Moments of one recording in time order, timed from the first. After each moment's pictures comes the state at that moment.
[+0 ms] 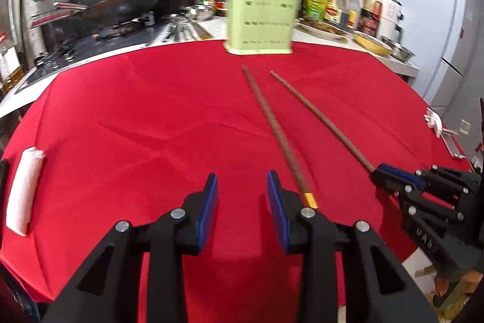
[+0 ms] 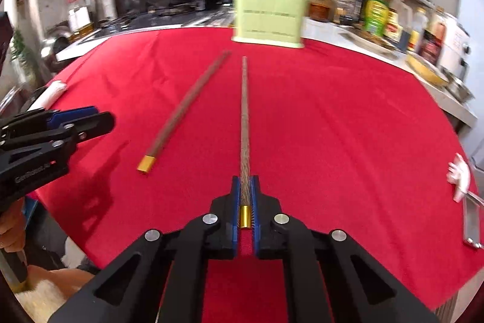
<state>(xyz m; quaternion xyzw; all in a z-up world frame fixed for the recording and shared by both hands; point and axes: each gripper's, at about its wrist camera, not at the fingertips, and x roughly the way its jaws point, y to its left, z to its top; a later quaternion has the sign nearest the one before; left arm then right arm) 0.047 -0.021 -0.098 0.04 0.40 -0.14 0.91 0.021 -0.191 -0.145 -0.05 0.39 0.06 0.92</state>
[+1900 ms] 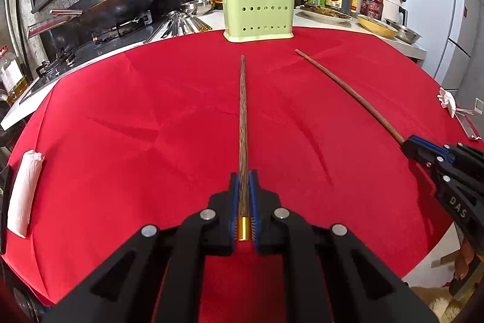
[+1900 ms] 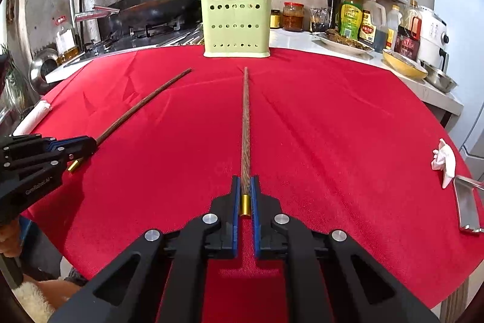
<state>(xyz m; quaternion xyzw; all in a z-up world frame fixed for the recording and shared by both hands) 0.047 -0.030 -0.115 0.07 0.40 -0.11 0.91 0.015 -0.224 -0.150 -0.02 0.35 0.04 0.94</state>
